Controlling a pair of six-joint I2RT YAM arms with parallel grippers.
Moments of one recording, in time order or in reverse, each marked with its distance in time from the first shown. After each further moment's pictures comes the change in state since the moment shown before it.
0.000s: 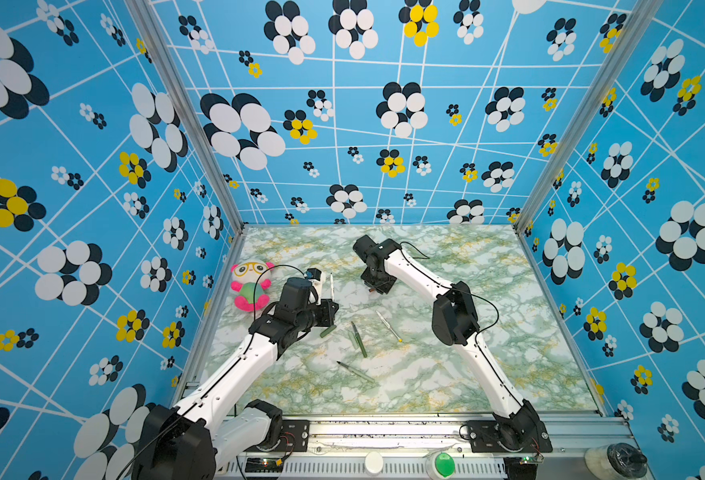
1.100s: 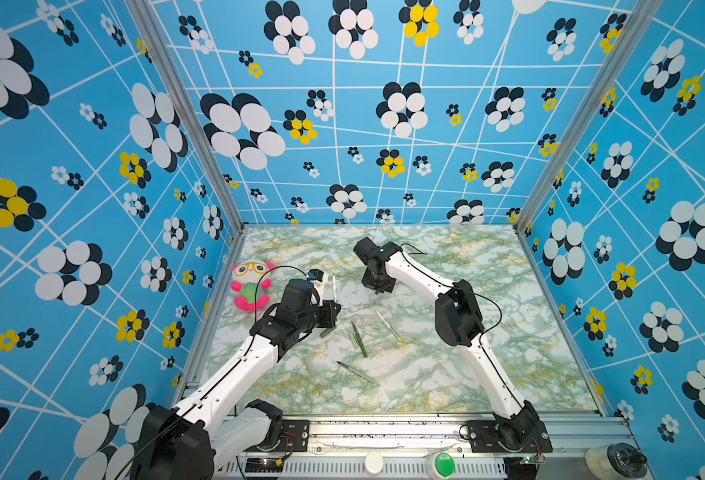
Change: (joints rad) left arm -0.034 0.003 -0.008 0.015 0.006 0.004; right arm 0.002 -0.141 -0.241 0.155 0.038 -0.256
